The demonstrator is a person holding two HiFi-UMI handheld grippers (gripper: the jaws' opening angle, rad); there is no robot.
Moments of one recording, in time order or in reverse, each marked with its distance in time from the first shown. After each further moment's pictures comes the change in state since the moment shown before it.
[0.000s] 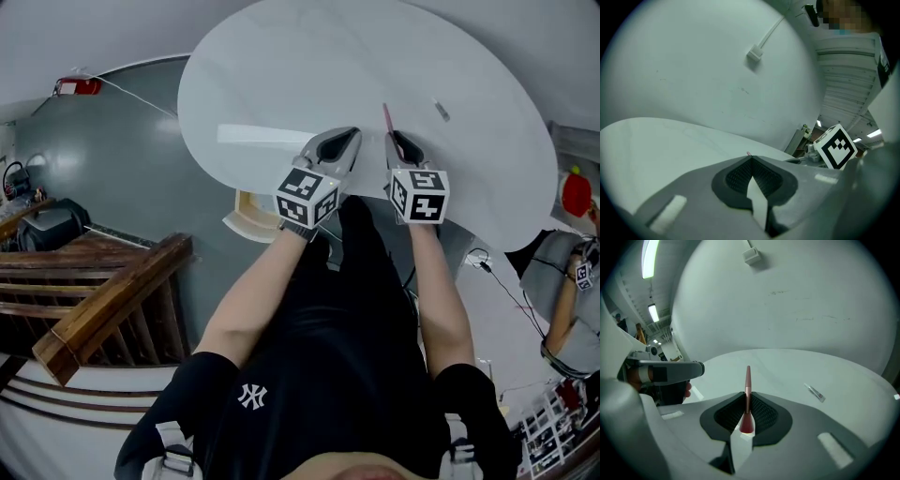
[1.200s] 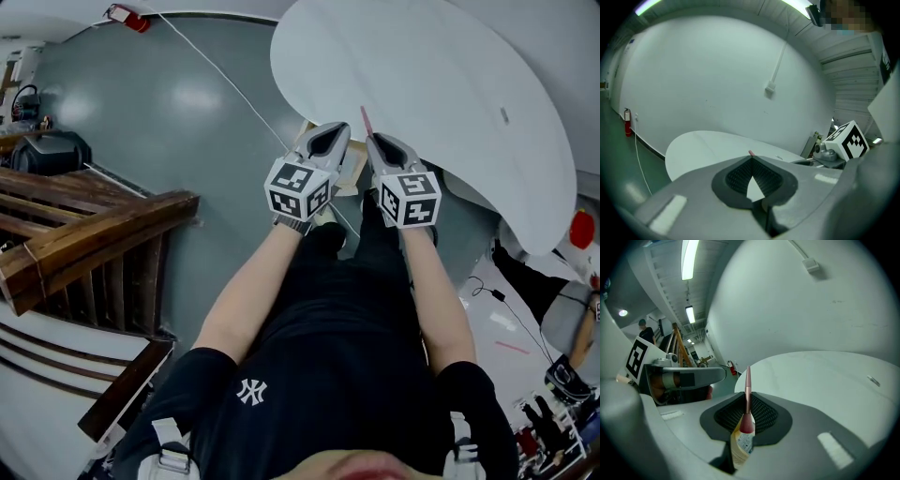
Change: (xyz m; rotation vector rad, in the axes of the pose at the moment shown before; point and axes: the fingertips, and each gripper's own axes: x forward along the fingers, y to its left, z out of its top) left arm -0.255 0.060 -0.044 -0.020 -0.151 0.239; right arm -0.034 0.279 -0.051 -0.169 -0.068 0.323
